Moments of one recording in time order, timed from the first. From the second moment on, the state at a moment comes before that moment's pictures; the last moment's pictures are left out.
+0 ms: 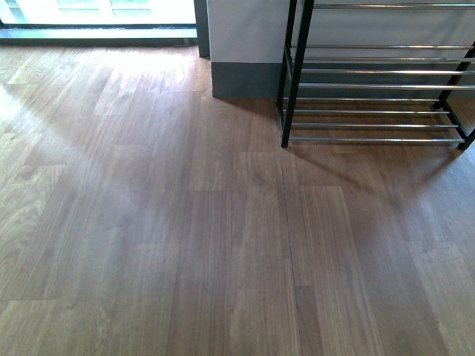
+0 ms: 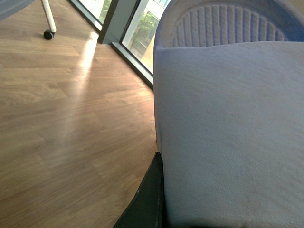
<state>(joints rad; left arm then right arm) 0.02 1.25 0.37 0.38 -0.44 0.03 0.20 0.93 0.29 0.58 -0.49 -0.59</state>
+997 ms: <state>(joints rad) 0.02 1.25 0.37 0.38 -0.43 0.03 0.20 0.93 0.29 0.58 -0.48 -0.59</state>
